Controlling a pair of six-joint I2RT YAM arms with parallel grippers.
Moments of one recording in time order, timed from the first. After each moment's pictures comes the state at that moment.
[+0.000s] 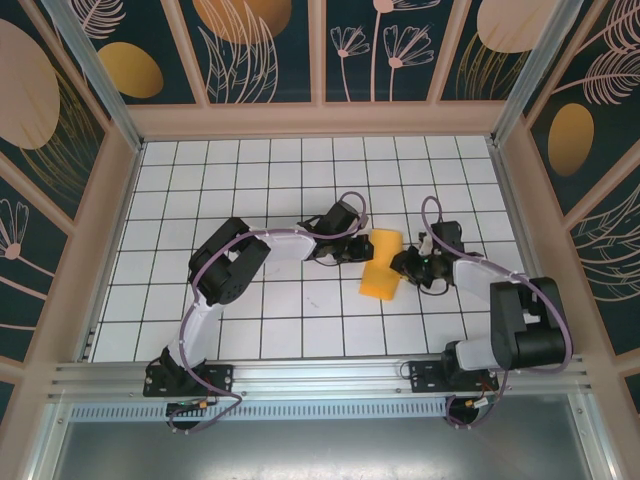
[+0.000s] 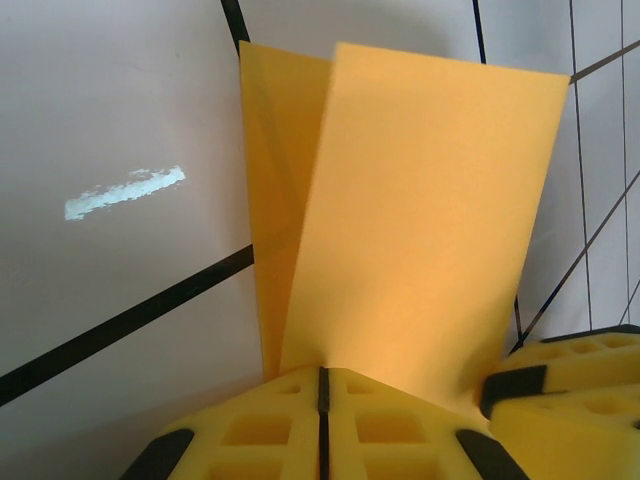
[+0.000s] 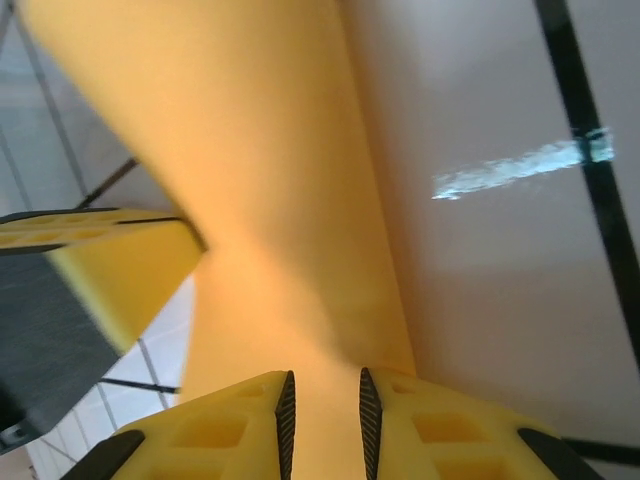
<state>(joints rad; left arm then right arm) -0.82 2.21 1.38 -0.01 0.42 -0.79 0.13 1.37 0.52 -0.20 -0.53 0.64</state>
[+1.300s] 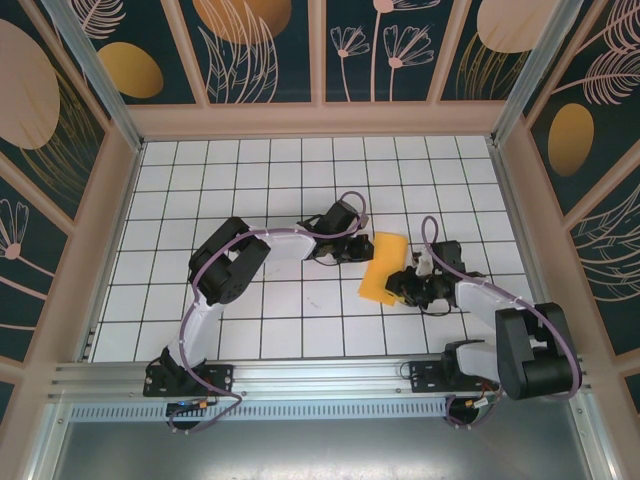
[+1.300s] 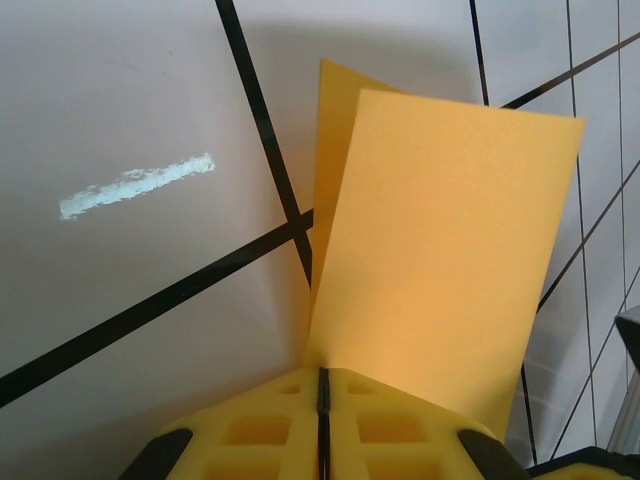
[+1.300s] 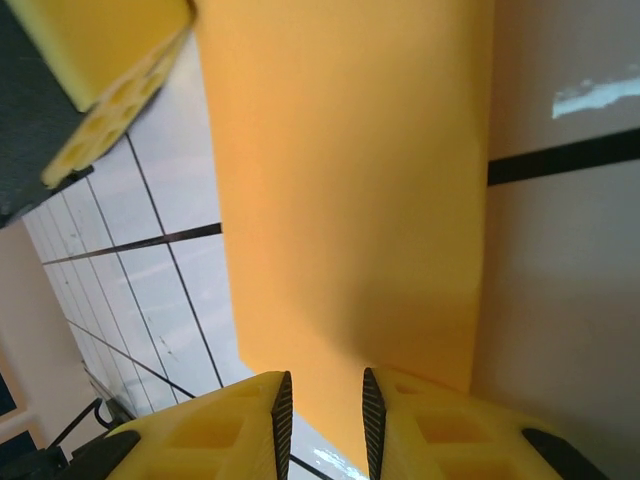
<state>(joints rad) -0.82 2.21 1.39 -0.01 0.43 -0.78 0.16 1.25 0.36 -0.23 -0.68 0.65</state>
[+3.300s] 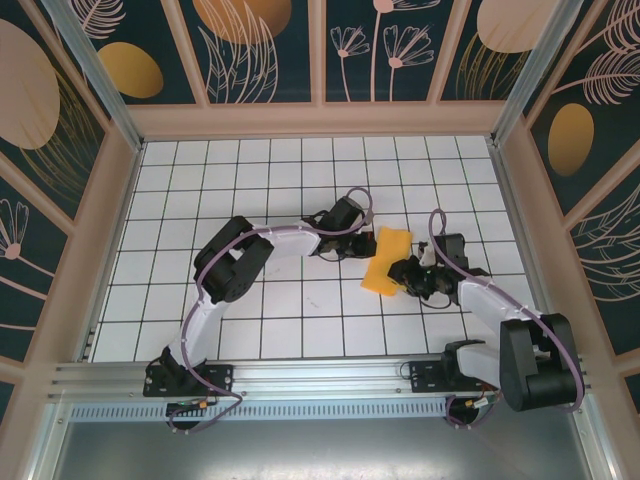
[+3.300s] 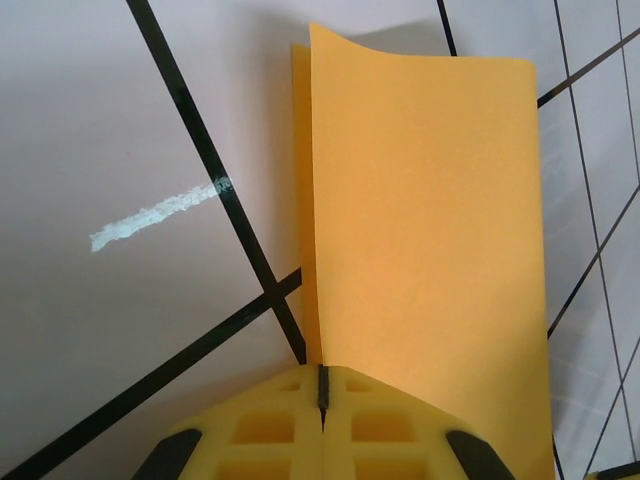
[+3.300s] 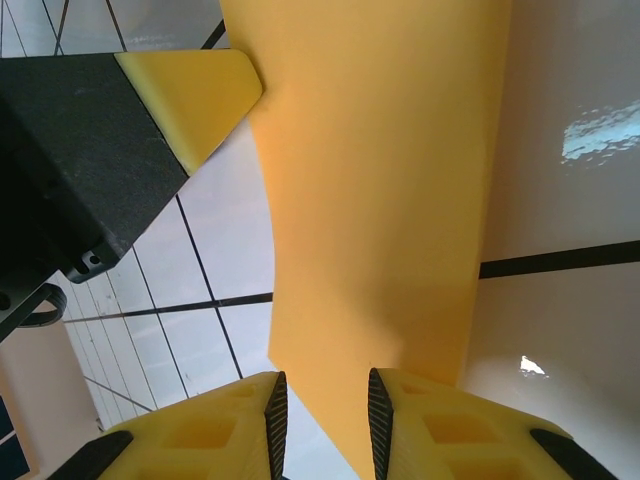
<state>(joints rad) -0.82 2.24 1.47 -0.06 0.41 -0.68 0.16 1.18 0.41 -0.22 -0.60 0.75</state>
